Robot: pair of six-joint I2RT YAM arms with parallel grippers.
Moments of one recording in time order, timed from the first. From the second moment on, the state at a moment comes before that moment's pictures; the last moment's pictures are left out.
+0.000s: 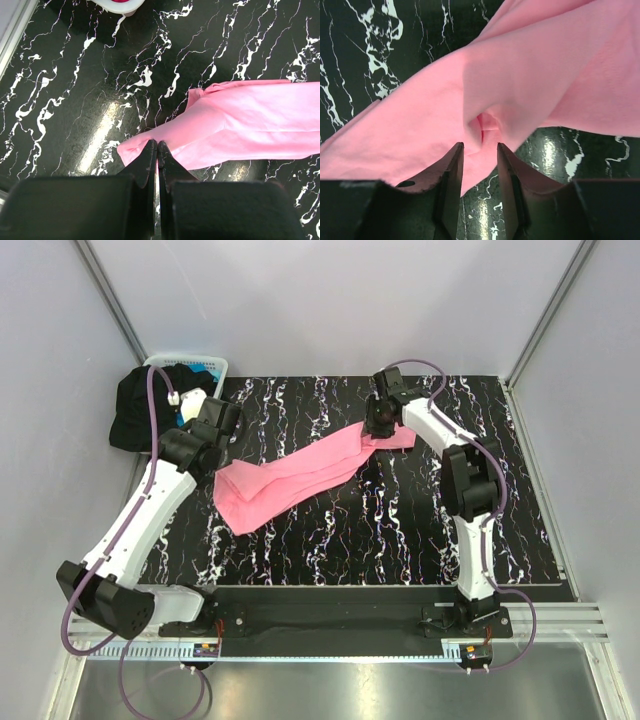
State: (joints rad) left arm -0.40 1.29 1.39 -1.04 -0.55 -0.73; right arm 0.35 2.21 1.87 -0.62 -0.07 0.47
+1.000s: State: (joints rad) left arm -0.40 1.28 1.38 -1.04 -0.55 -0.73; right arm 0.33 2.28 1.94 -0.70 0.12 0.47
